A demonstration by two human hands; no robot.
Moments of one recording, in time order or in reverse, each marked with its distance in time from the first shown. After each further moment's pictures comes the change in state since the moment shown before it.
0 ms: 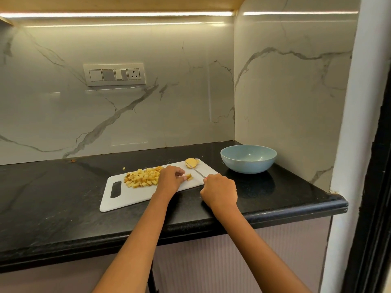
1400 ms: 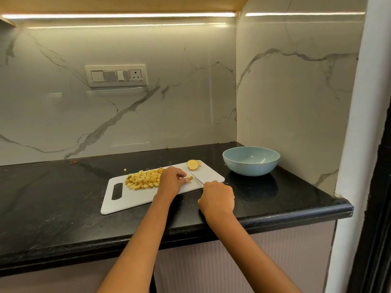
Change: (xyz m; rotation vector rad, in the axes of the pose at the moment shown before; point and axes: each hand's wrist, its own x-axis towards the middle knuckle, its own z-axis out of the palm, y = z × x) left_hand 0.007 -0.004 0.002 0.020 0.014 0.014; right_hand -0.007 -0.014 0.000 -0.101 -0.075 0.030
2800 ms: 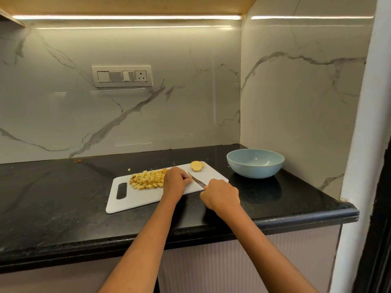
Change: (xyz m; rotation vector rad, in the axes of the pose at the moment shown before) left_hand -0.006 0.009 -0.002 -0.012 0.050 -0.063; right_hand 0.008 0.001 -0.010 0.250 -0.131 0.073
